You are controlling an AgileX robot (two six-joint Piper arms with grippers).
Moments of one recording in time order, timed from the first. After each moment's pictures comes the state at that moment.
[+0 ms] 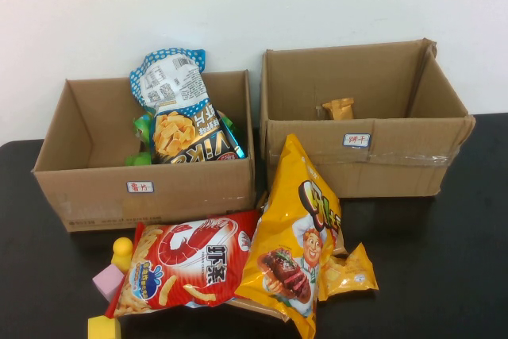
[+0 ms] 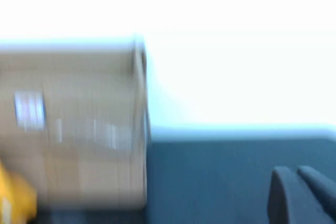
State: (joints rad) right arm -0.05 -0.01 0.03 -0.03 0.15 0.00; left arm -0.05 -0.01 0.03 0.00 0.12 -0.08
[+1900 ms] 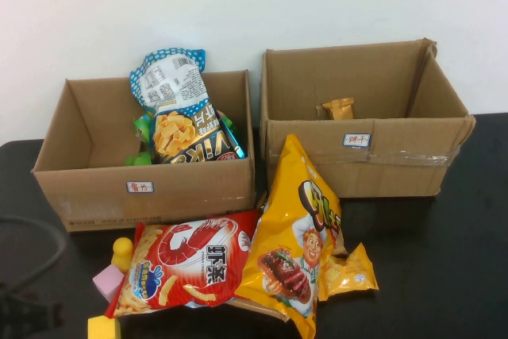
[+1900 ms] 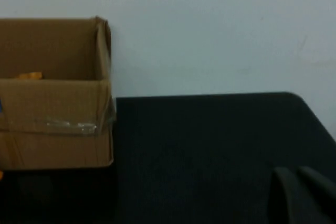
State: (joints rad) right arm -0.05 0.41 -0.40 -0.25 0.36 0.16; left arm -0.05 0.86 -0.50 -0.12 0.62 -0.05
